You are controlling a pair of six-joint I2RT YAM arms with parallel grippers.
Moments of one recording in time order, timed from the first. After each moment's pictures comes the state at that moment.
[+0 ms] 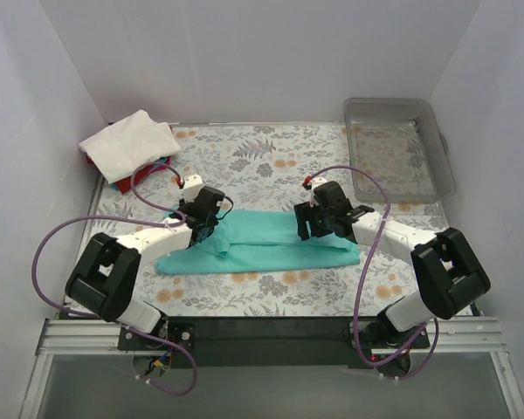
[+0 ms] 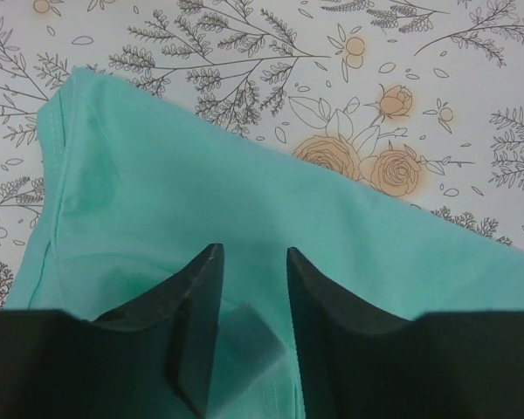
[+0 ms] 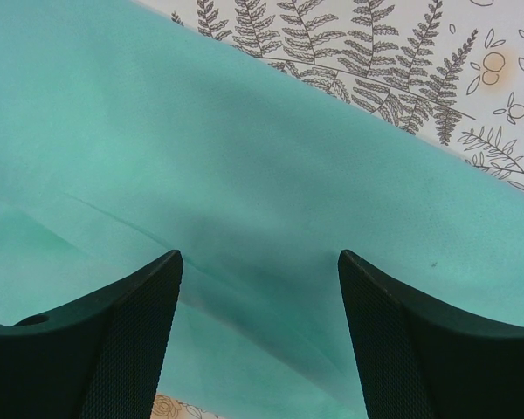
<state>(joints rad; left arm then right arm) -0.53 1.50 0.76 -0.13 -0.62 -0.65 0.58 1.49 0.80 -0.19 -0.01 0.21</state>
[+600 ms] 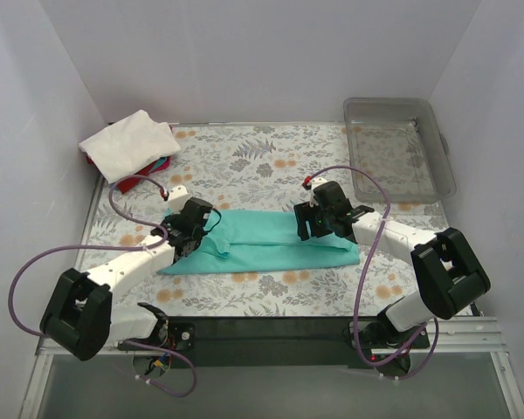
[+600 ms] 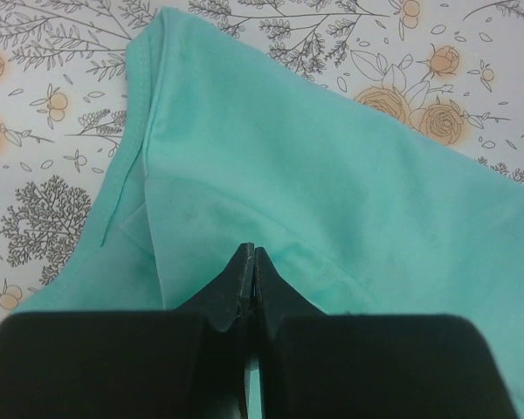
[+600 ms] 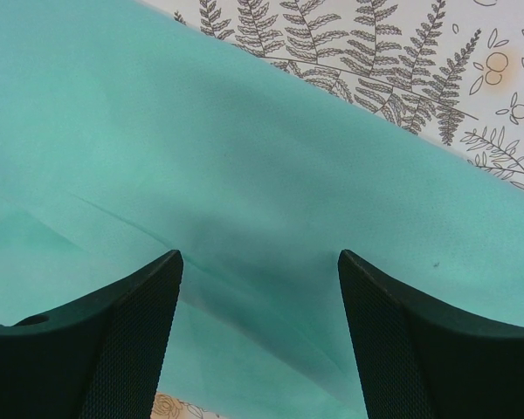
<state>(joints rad) -0.53 1.26 0.65 -0.29 -0.61 -0.71 0.58 1.49 0.80 -0.19 -0.02 0.21</state>
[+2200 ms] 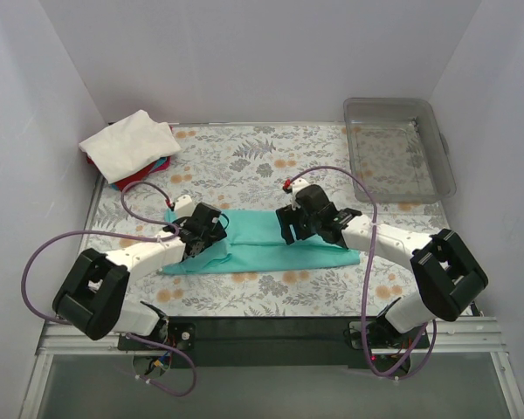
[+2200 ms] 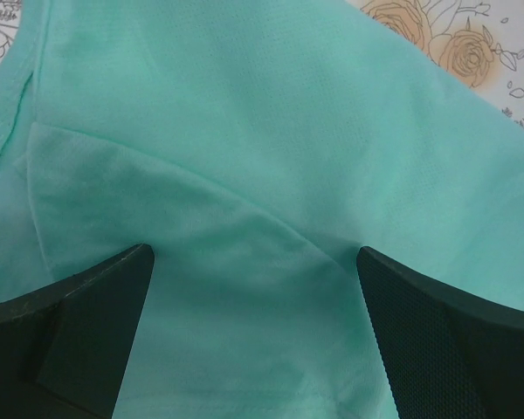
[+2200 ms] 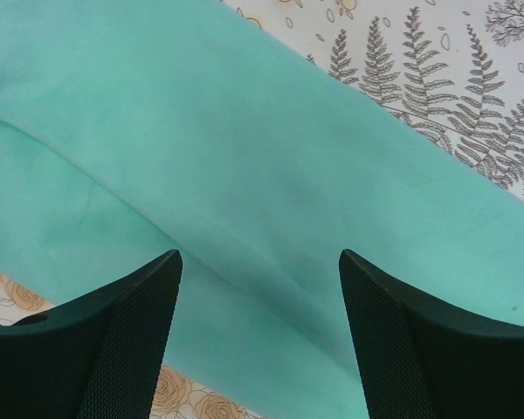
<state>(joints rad) -0.57 1.35 0.63 -0.31 -0.52 -0.95 0.74 1.49 0.85 -0.17 0.02 0.20</state>
